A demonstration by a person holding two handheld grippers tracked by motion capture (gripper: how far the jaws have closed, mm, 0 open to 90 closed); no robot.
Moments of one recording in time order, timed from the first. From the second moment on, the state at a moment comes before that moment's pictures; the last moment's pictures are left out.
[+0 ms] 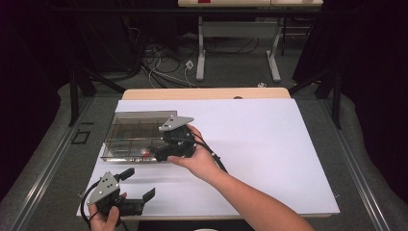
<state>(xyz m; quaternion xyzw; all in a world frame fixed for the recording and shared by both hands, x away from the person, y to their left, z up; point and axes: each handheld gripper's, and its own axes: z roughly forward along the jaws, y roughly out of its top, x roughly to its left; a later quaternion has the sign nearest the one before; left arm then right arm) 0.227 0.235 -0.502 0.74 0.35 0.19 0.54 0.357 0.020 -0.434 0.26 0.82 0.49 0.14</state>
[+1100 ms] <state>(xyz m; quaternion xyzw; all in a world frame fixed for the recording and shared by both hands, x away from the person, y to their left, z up) 0.228 0.233 -0.504 0.74 0.35 0.19 0.54 0.323 -0.102 -0.443 0.30 0.77 0.53 0.18</state>
